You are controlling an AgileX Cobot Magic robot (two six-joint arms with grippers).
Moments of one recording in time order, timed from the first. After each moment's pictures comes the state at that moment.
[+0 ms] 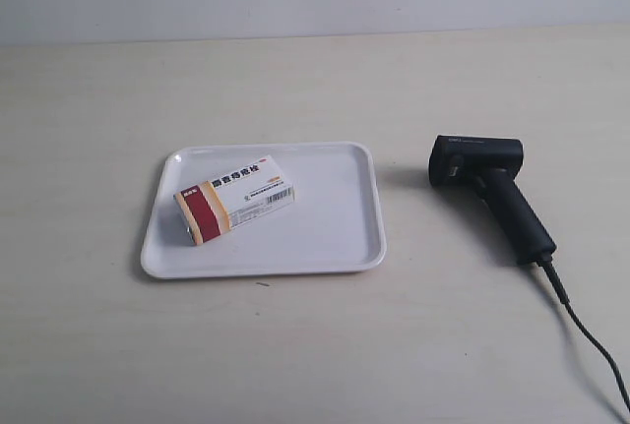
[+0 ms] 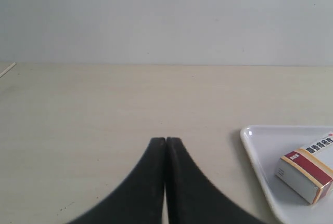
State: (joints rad) left arm -0.06 0.01 0.00 0.06 0.25 -0.07; right arm 0.38 0.22 -0.20 0.36 0.38 -0.16
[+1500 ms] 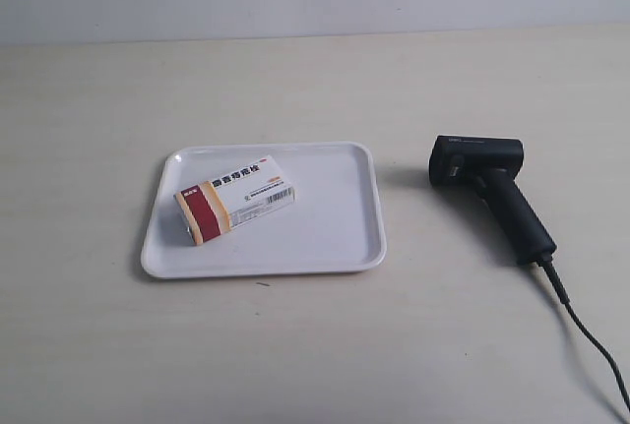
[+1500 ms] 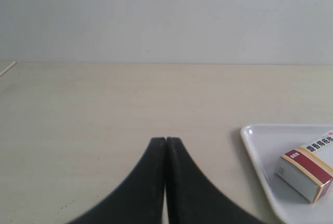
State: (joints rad) left arm -0.06 0.01 0.00 0.06 0.25 -0.07; right arm 0.38 0.13 0.00 0.01 0.18 -0.05
